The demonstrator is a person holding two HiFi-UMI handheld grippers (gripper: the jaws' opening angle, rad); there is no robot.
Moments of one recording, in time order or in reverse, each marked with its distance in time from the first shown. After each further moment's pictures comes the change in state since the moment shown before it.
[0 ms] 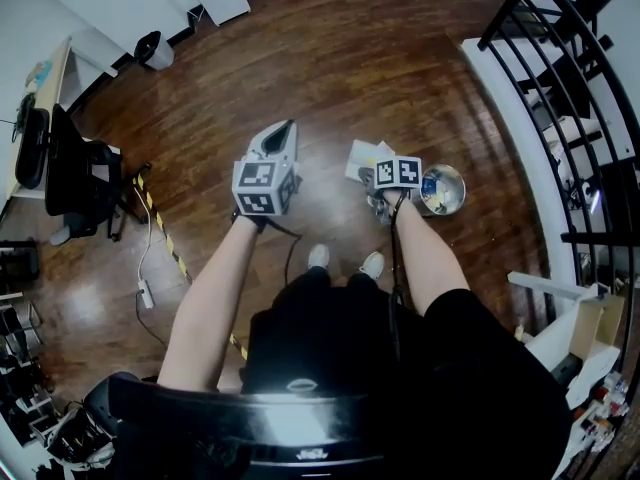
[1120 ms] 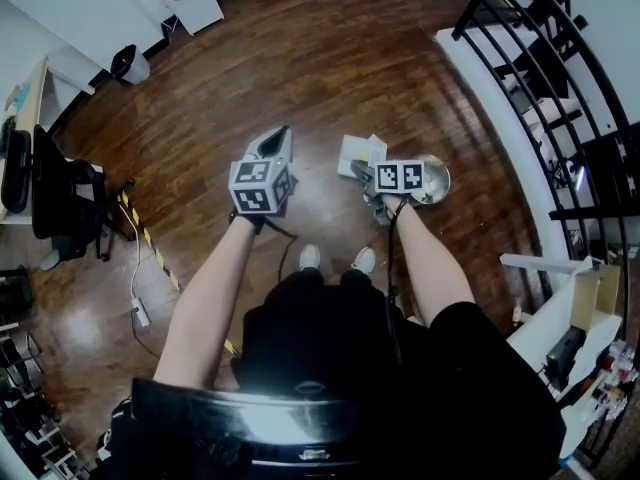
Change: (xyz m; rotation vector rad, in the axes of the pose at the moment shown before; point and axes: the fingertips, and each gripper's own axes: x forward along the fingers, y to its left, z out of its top) left arm 0.011 -0.009 -0.028 -0.087 0.056 -0.080; right arm -0.048 0.034 0.017 -0.091 -0.202 0.085
